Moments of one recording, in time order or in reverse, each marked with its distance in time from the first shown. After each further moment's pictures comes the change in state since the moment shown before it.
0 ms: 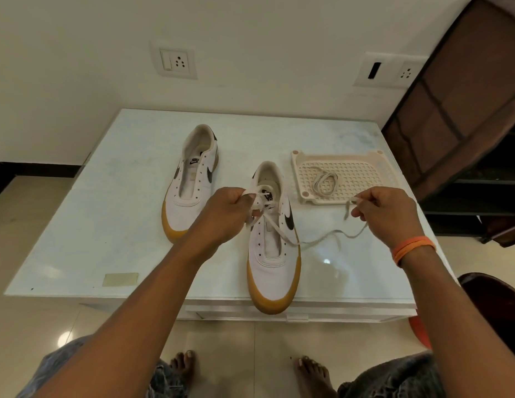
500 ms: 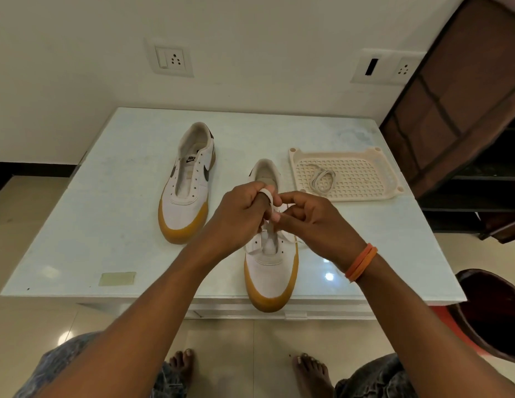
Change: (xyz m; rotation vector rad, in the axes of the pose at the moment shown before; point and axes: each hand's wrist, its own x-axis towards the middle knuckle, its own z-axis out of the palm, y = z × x) left_hand -0.006 0.006 0.017 0.026 -0.062 0.271; right_hand -0.046 -0.050 0.049 0.408 -0.574 -0.286
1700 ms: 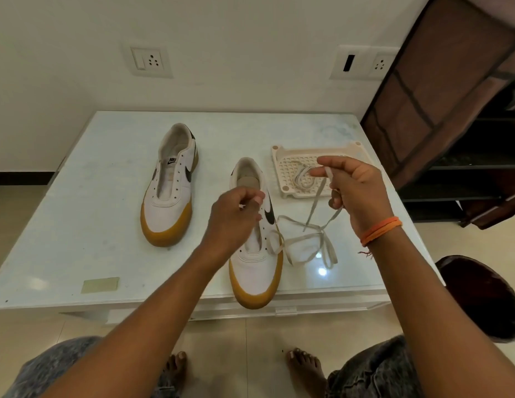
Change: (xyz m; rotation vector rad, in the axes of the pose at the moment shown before) left_hand 0.010 -0.013 0.035 -0.110 0.159 -0.113; right_hand -0.001 0.011 -0.072 0.221 0.525 0.088
